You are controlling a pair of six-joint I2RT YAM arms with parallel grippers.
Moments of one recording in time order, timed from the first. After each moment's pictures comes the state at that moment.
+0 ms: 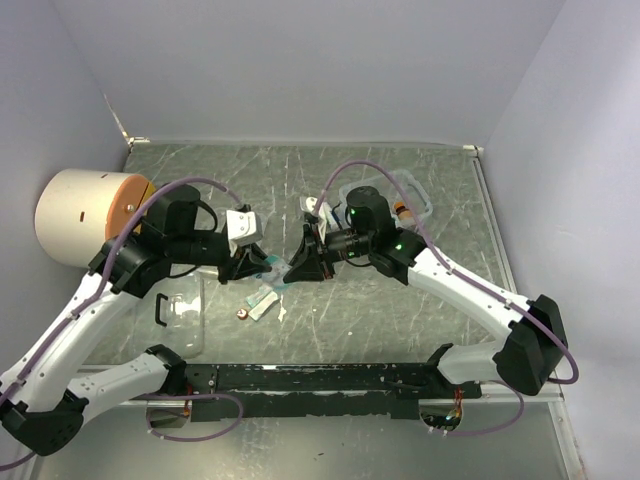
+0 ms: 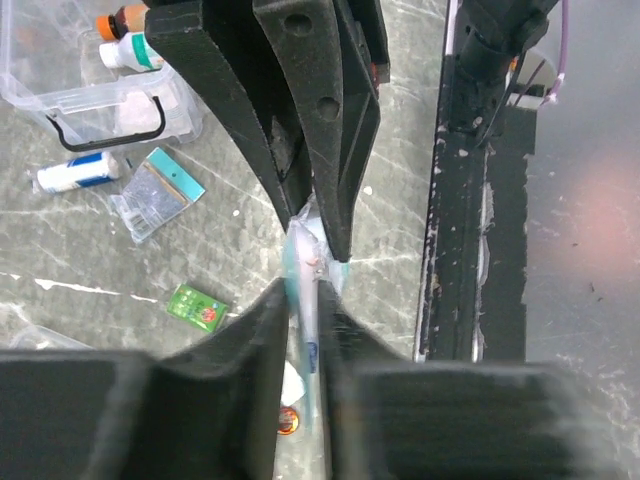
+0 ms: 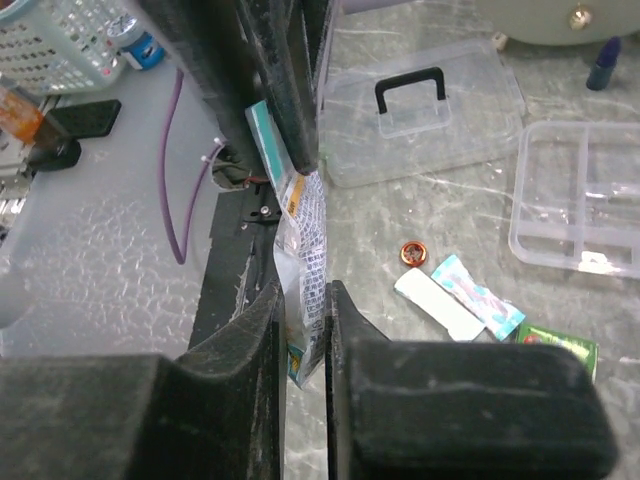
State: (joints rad) left arm -0.60 0.98 1.20 -0.78 0.73 0.39; right arm 0.76 1.31 1.04 -0.10 -0.95 -0.04
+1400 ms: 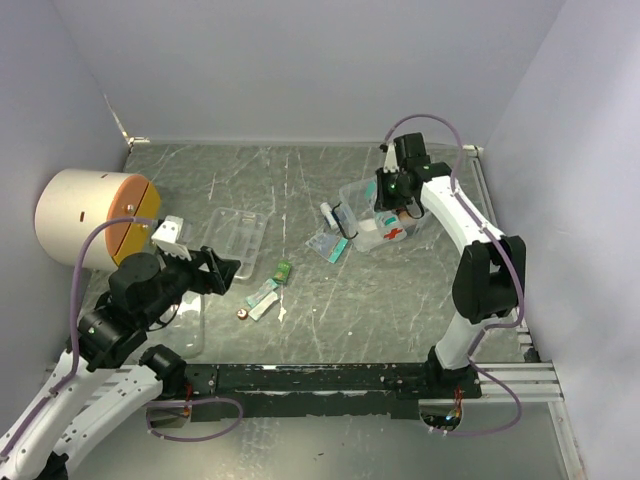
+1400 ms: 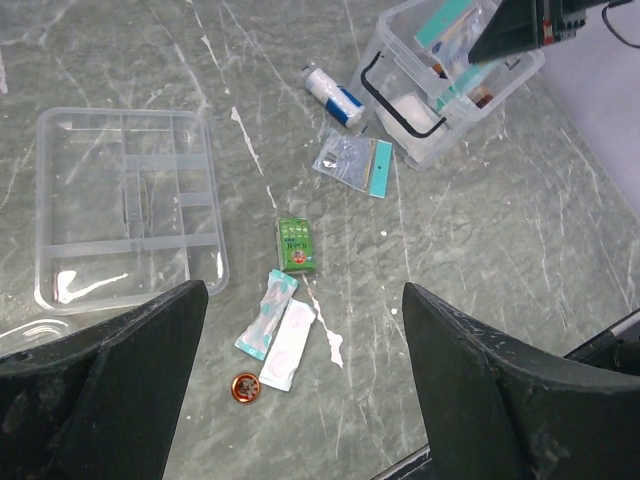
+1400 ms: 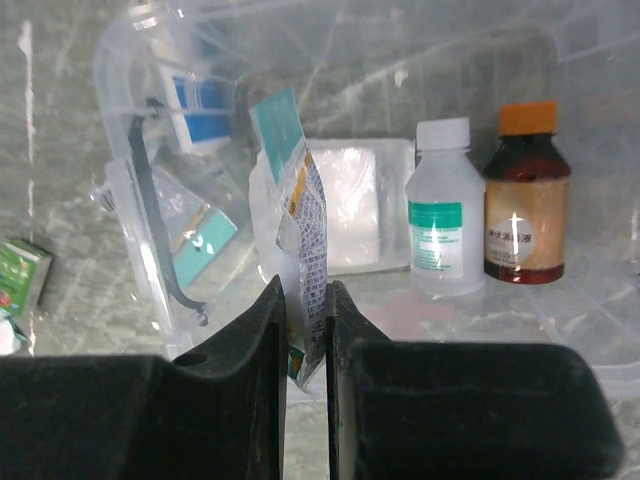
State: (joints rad) left arm -0.60 0.49 0.74 -0.52 -0.08 -0.37; right arm 0.23 1.73 1.49 -0.69 -0.13 0.08
